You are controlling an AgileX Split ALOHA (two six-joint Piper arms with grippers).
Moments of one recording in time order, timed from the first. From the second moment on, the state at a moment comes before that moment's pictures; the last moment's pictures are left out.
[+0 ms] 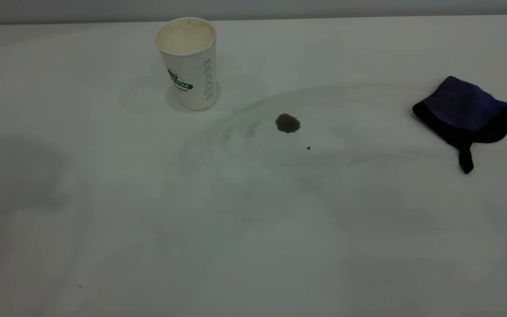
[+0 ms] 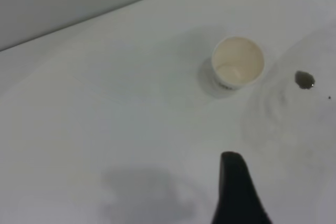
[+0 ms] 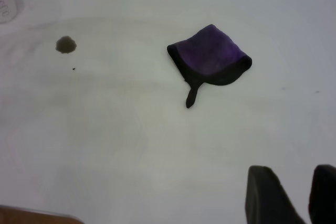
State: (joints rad) left arm -0.06 1.35 -1.66 -0.18 1.17 0.30; right arm -0.02 -0.02 -0.47 0.09 1.14 -0.13
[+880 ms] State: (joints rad) left arm -0.06 0.51 -0.60 -0.08 1.12 0.07; right arm -0.02 -0.02 -0.47 0.09 1.14 -0.13
